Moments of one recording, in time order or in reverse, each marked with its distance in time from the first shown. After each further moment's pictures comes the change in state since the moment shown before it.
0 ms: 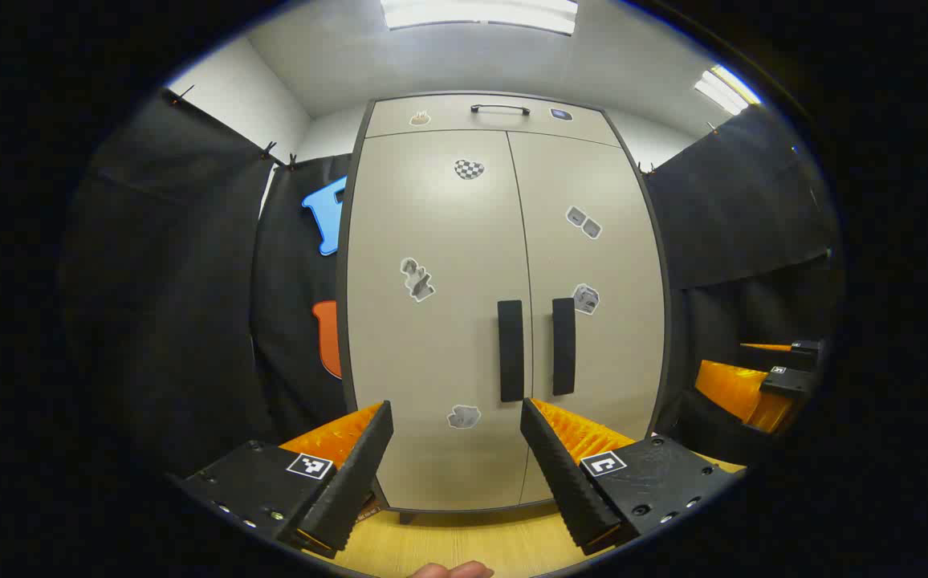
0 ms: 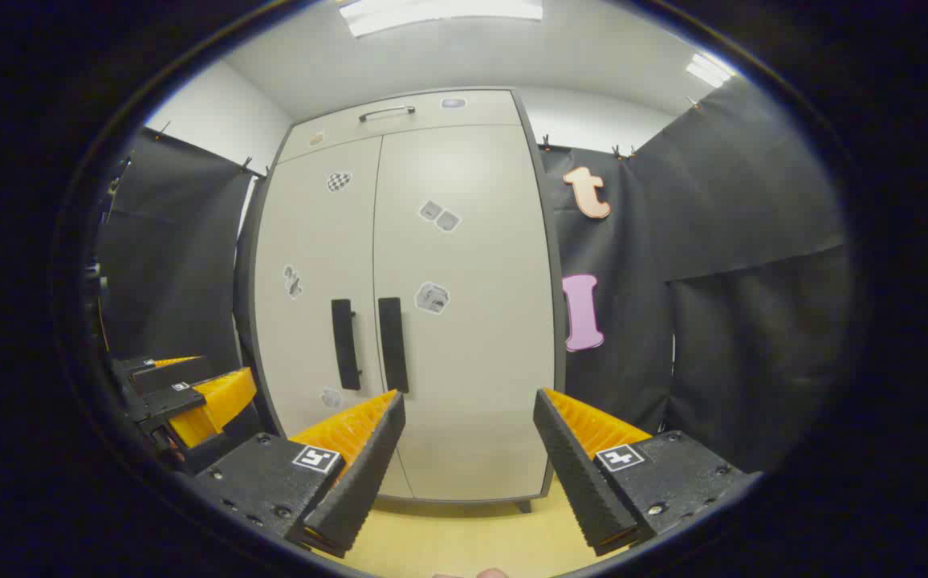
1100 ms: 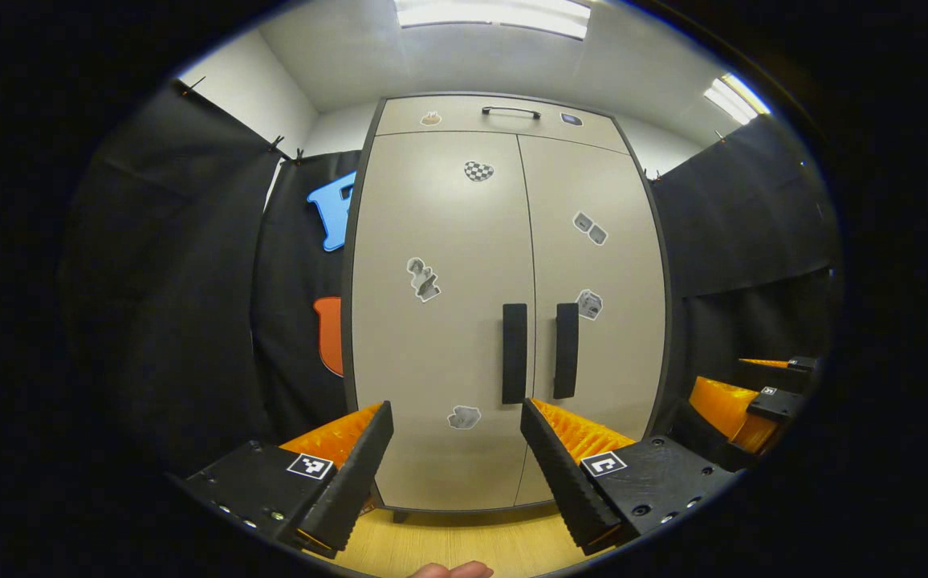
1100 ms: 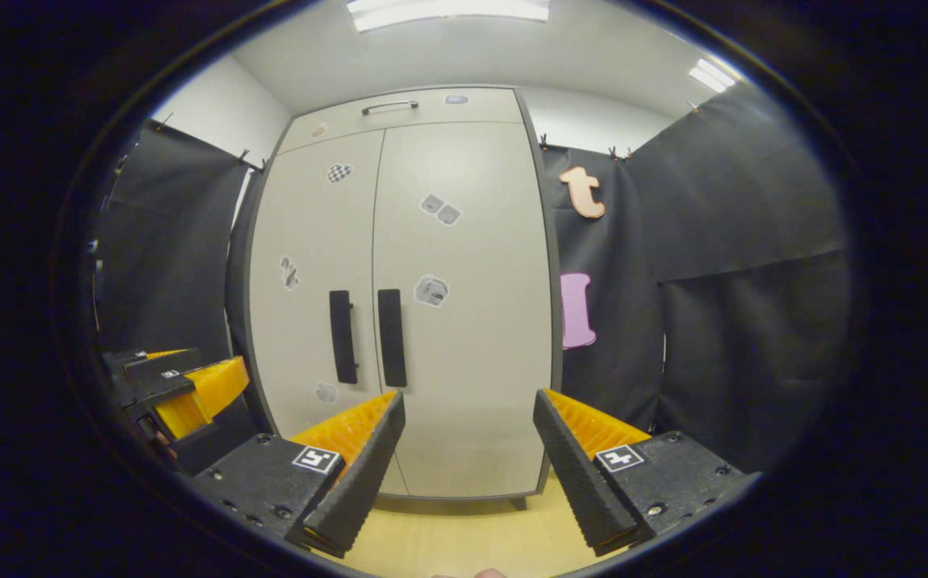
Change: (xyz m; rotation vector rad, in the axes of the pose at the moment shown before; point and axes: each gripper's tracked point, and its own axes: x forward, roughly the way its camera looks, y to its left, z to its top) left arm -0.002 -0.004 -0.007 -0.051 0.010 -0.030; right arm 0.007 0.010 -0.017 -0.007 0.050 -0.010
